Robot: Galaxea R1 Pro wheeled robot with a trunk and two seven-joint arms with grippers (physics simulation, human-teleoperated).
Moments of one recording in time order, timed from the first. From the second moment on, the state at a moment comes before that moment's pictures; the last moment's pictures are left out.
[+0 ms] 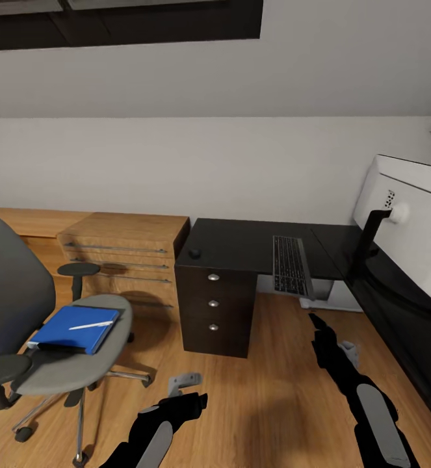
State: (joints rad) left arm -0.23 -0.08 -0.40 -1.21 0.59 0.54 0.41; right arm -0.26 0.04 -0.28 -1.34 -1.27 0.30 -0.08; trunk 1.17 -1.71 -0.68
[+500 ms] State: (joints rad) left arm -0.23 -0.07 -0.39 -1.19 0.59 0.54 0.40; right arm -0.27 0.05 -0.01 -1.12 -0.87 0.22 -0.19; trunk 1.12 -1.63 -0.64
